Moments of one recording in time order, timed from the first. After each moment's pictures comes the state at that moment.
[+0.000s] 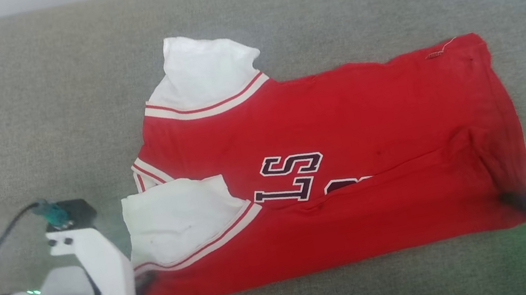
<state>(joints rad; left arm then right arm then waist) -0.42 0.78 -0.67 -0.02 -1.06 0.38 0.76 -0.17 -0.23 -0.17 -0.06 0.46 0.13 1.12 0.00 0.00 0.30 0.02</state>
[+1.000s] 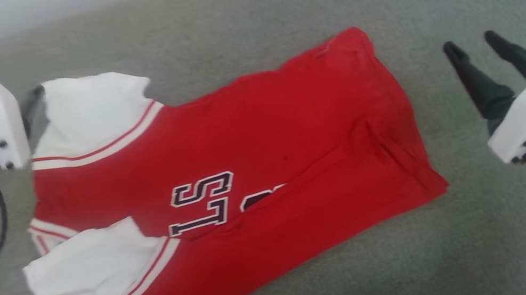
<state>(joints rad) -0.91 0.77 -0.60 0.26 -0.92 0.16 0.66 -0.35 -0.14 -0.09 -0.12 0.44 0.13 0.50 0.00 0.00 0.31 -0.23</state>
